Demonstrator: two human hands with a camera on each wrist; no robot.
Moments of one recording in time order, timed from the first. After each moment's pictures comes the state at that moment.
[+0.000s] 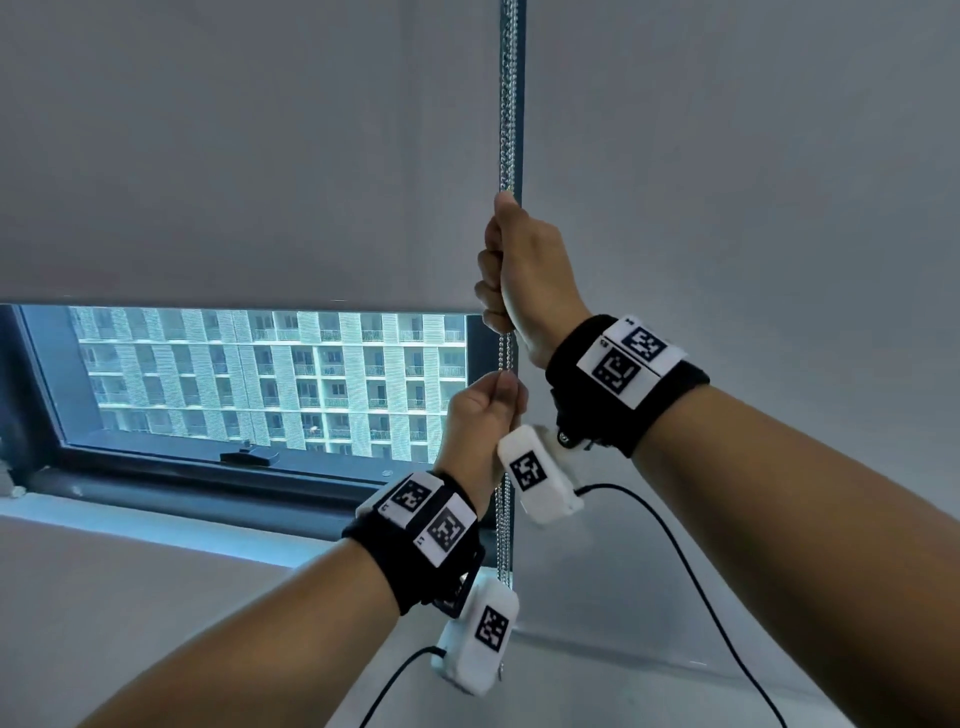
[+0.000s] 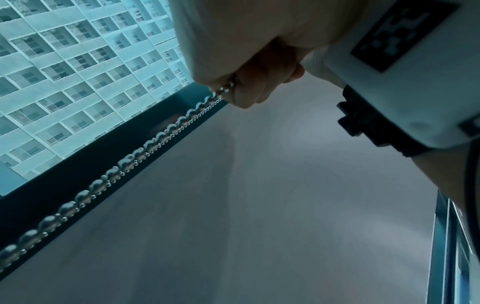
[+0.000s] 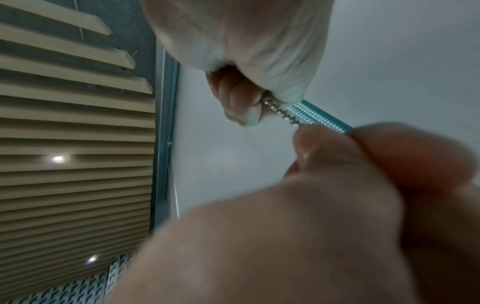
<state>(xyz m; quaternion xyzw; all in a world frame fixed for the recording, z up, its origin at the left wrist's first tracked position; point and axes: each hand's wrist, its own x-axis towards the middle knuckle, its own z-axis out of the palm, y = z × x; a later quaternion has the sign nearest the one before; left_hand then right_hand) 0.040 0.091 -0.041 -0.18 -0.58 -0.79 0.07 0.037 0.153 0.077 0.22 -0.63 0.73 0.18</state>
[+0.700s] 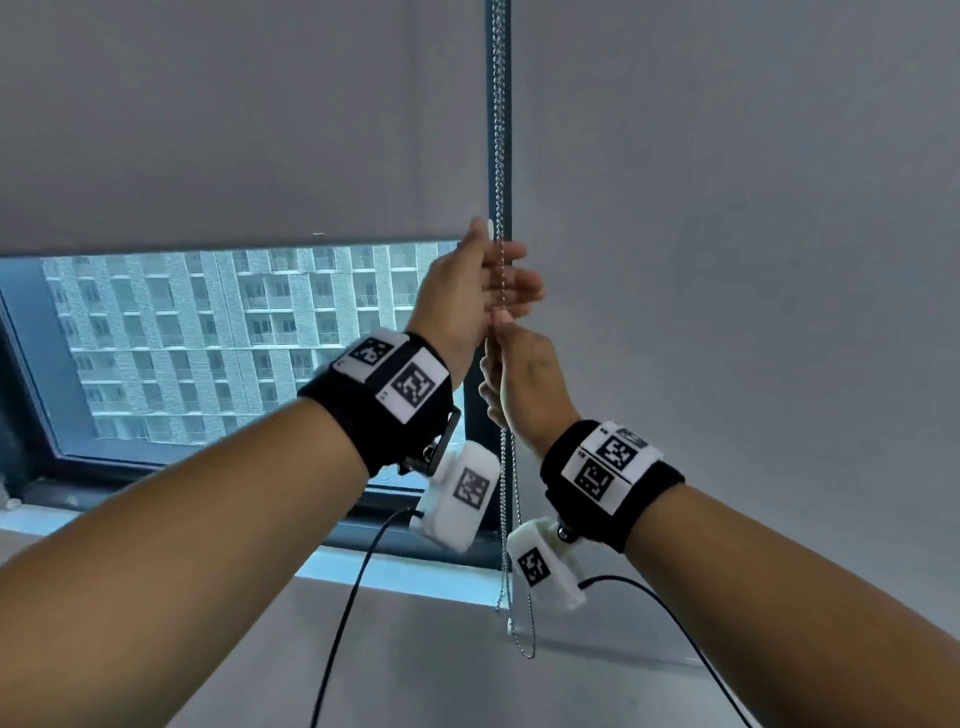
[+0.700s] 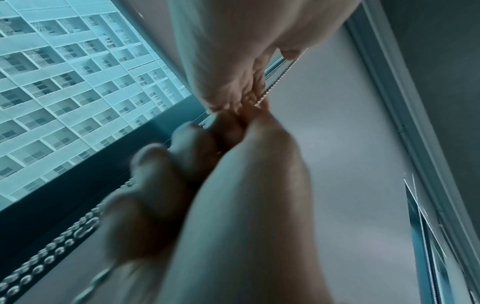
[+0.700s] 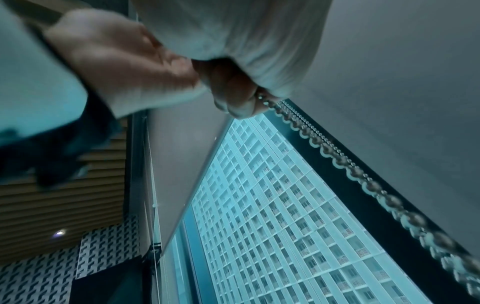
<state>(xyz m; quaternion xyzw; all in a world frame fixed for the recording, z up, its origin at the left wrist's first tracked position) 0.028 0.085 0.061 -0.25 -0.60 -0.75 0.10 0.023 0.161 -0.007 0.22 -0.62 0.73 0.17</state>
